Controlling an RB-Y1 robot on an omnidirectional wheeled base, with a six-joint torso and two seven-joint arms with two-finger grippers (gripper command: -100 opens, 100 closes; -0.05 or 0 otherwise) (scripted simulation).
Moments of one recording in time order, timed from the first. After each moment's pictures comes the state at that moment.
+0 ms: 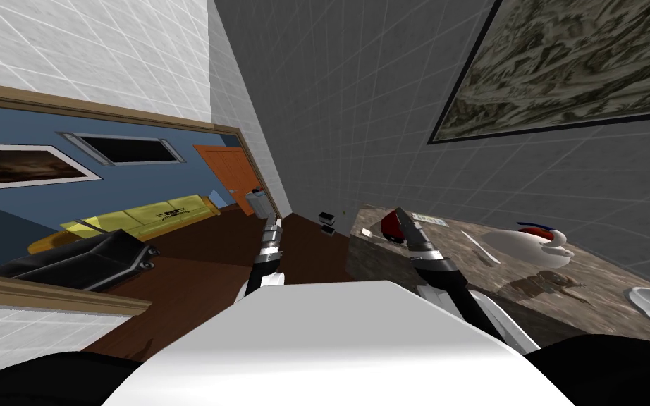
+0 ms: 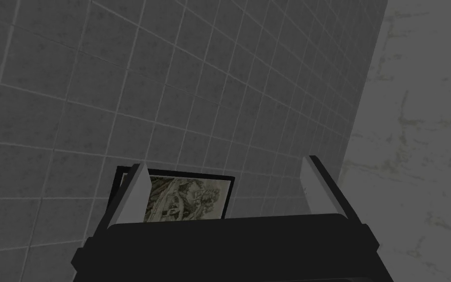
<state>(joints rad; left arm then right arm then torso) 0.49 -0.02 -0.05 -2.21 -0.08 -0.36 -0.12 0.67 -0.25 -0.19 -2.32 0.08 -0.42 0.18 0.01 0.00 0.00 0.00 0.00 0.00</state>
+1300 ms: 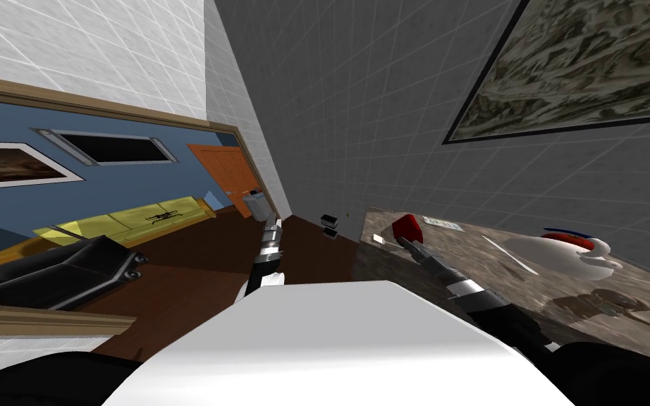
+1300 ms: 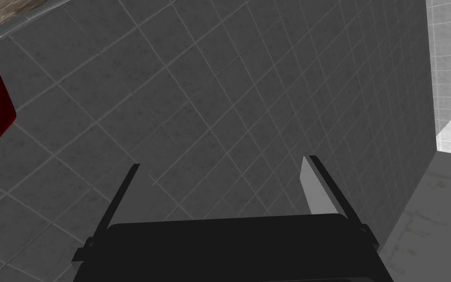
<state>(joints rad) 0.49 -0.02 -0.05 -2.21 -0.08 -0.36 -0.12 1.00 -0.56 -0.29 -2.21 0.17 -0.41 0.24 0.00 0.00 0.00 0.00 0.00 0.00</state>
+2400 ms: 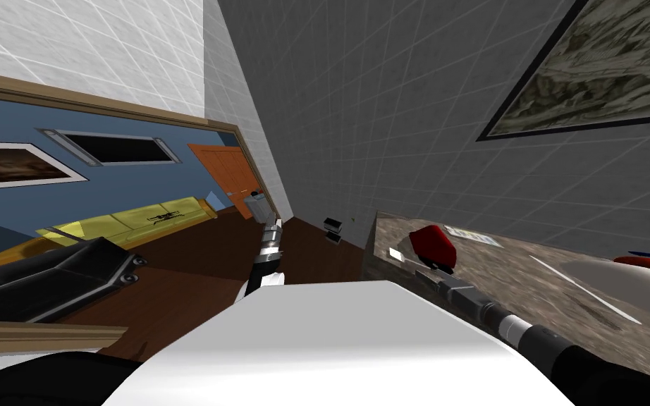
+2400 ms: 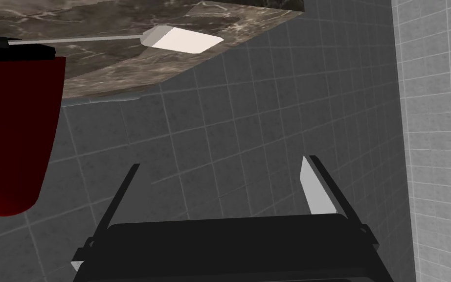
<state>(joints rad) 0.49 -0.02 -0.05 -2.21 -0.08 -0.36 -0.12 1.27 -0.83 -0.33 -2.10 0.28 -0.36 0.32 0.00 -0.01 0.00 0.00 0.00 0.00</state>
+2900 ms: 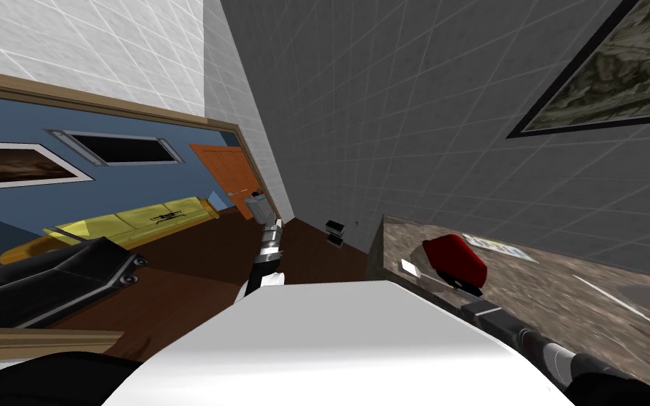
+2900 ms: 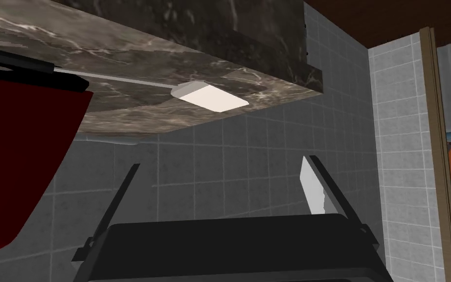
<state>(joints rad) 0.49 -0.02 -0.05 -2.21 -0.08 -0.36 -0.12 1.41 -0.97 -0.35 -2.03 0.35 -0.33 0.37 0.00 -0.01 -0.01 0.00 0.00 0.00</state>
